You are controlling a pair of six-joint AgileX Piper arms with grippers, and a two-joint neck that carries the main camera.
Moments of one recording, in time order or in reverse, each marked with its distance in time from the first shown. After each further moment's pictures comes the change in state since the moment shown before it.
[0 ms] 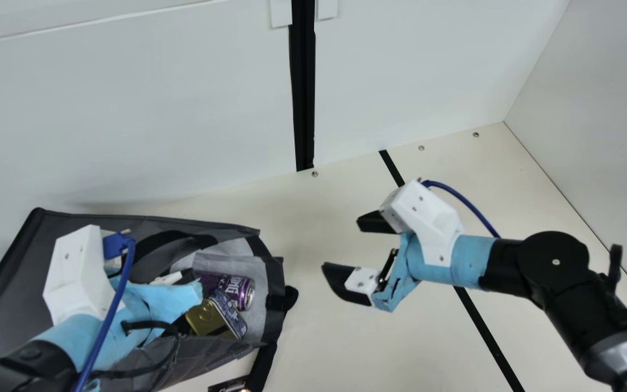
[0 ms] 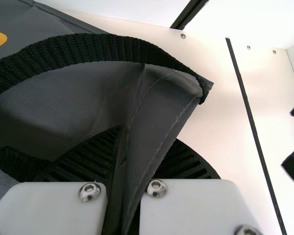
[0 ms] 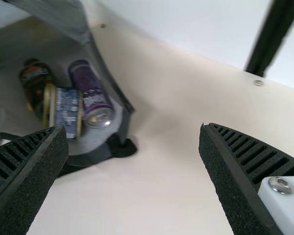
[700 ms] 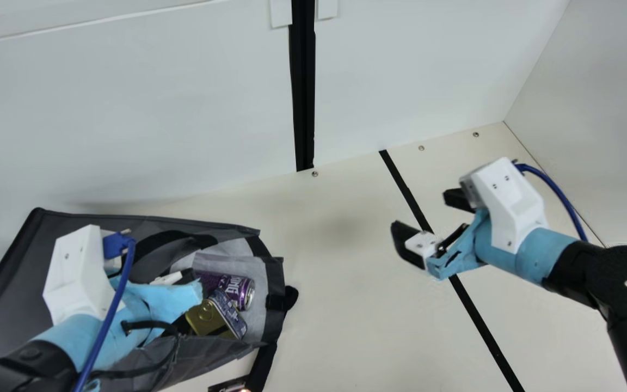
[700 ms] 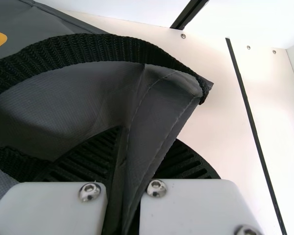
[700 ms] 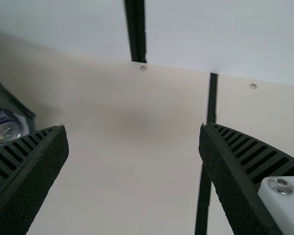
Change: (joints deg) left arm 0.0 0.0 0.0 0.0 0.0 0.0; right arm -13.5 -7.7 -1.2 -12.1 -5.9 14.6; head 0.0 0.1
